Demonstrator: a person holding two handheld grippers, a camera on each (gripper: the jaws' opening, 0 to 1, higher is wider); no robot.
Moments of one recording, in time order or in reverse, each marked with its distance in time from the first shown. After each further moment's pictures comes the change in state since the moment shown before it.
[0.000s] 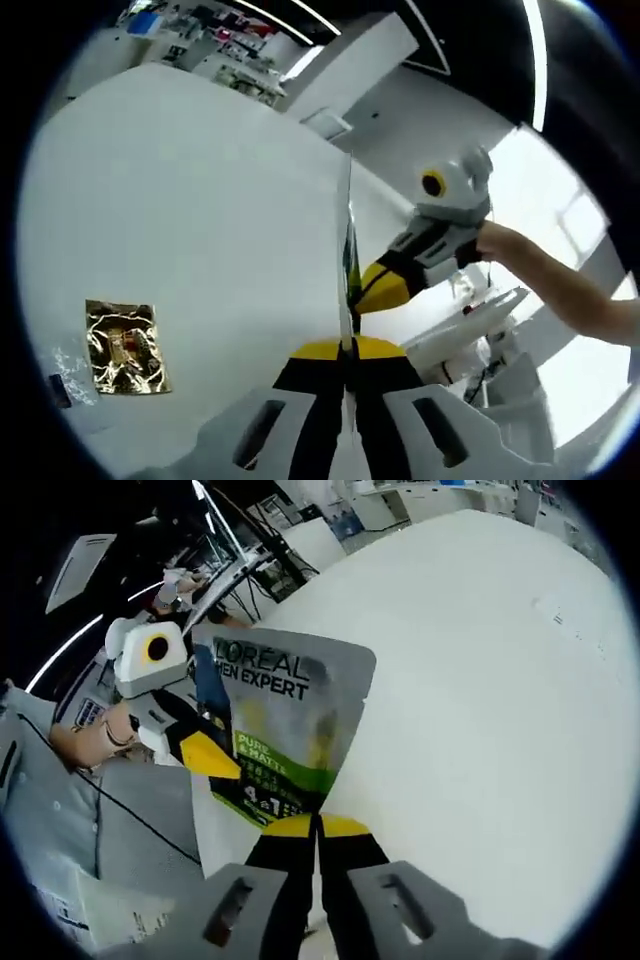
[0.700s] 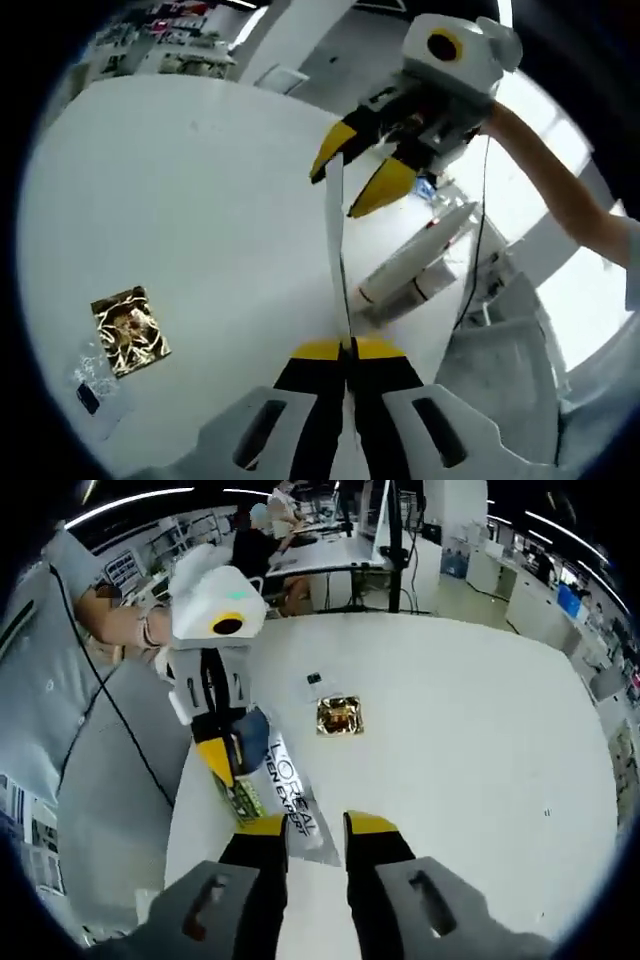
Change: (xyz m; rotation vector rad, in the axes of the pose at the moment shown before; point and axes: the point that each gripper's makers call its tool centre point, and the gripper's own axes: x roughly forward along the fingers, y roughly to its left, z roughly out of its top) left arm -0.031 -0.021 -0.052 0.223 0.307 -0.070; right arm -0.011 0.060 0.047 -0.599 0.116 0.052
